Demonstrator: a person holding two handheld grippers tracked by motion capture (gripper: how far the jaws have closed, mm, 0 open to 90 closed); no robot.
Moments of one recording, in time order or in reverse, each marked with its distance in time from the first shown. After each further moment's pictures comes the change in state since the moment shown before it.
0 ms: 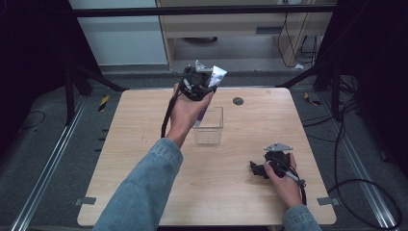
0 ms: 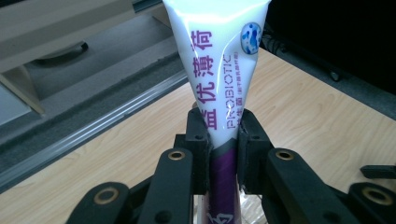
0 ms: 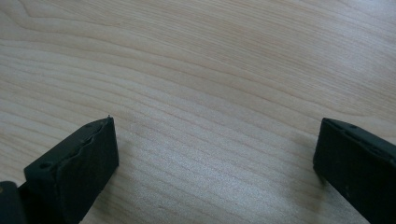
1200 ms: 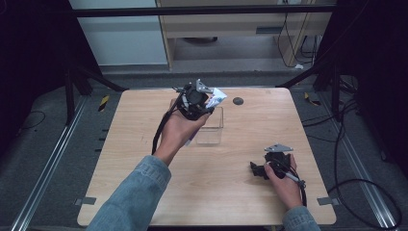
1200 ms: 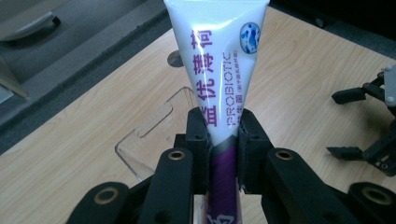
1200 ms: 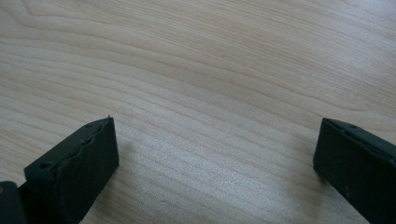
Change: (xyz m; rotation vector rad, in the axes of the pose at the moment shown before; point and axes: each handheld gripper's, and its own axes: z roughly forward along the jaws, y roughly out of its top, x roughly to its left) left arm -0.025 -0.031 -0.024 0.144 -0.075 0.101; right arm 0.002 -0.002 -0.002 0.000 -0.003 0.010
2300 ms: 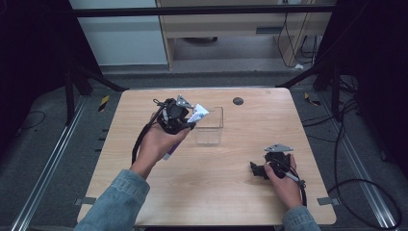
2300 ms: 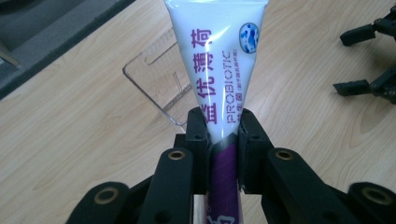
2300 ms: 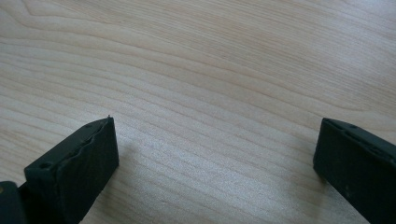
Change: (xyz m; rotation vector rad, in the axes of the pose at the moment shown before) left arm 0.014 -0.052 -0.024 0.101 -0.015 -0.010; right arm 0.000 0.000 0.000 -0.001 0.003 0.003
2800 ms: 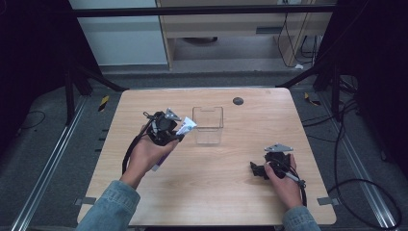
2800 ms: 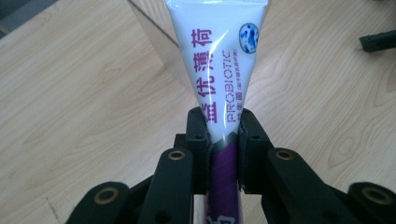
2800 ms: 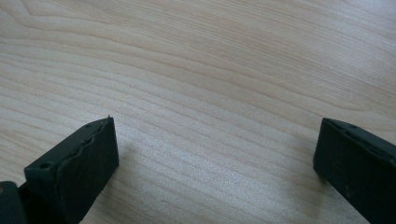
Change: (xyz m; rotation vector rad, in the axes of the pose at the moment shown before) left arm 0.013 -0.048 0.008 0.066 -0.003 -0.031; right arm 0.000 0.000 0.000 0.001 0.001 0.001
